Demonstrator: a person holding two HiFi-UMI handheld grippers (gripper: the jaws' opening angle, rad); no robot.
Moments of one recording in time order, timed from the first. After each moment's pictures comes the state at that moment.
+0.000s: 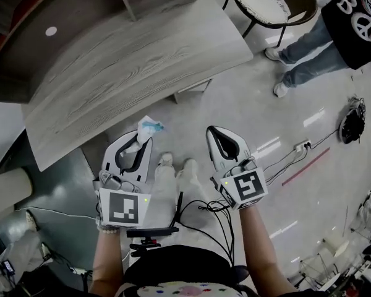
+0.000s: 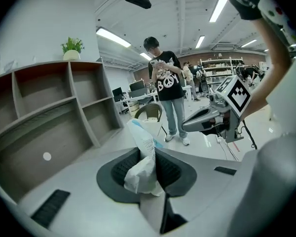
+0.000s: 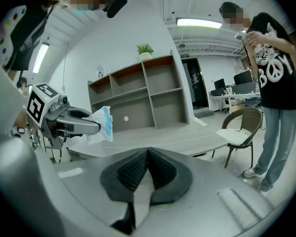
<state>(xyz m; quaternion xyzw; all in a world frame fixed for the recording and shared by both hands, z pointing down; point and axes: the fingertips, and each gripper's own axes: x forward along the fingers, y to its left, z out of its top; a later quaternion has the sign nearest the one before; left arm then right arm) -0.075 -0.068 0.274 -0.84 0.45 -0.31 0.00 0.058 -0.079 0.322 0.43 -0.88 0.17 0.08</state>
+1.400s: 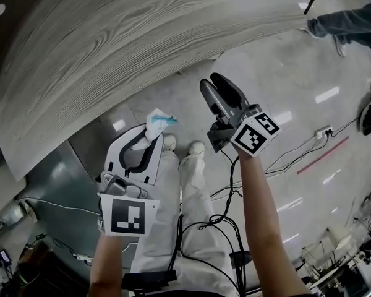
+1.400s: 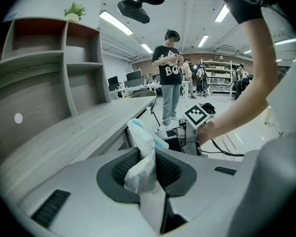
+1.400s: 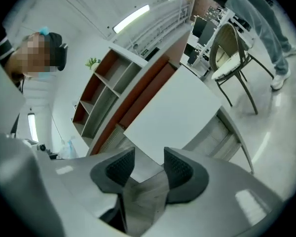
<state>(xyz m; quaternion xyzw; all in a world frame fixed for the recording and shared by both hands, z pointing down) -0.062 -0.095 0.489 -0.85 0.41 -0.33 -0.07 0.038 -0.192 0.584 0.35 -0.82 0.42 -0.14</state>
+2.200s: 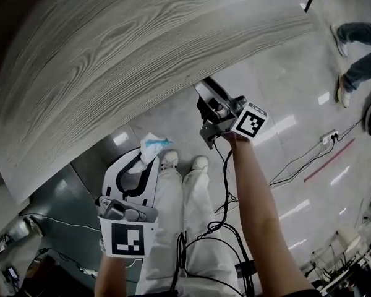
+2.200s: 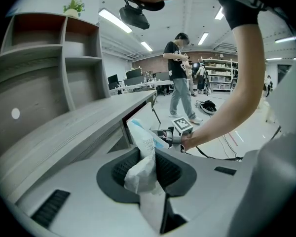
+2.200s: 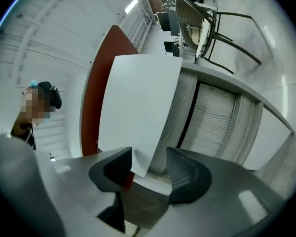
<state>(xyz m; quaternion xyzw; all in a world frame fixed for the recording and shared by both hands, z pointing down) -0.070 -0.086 0.513 -0.84 0.41 -0.34 -0.07 0.021 -0.231 0.632 0.25 -0.77 0.51 -0.30</state>
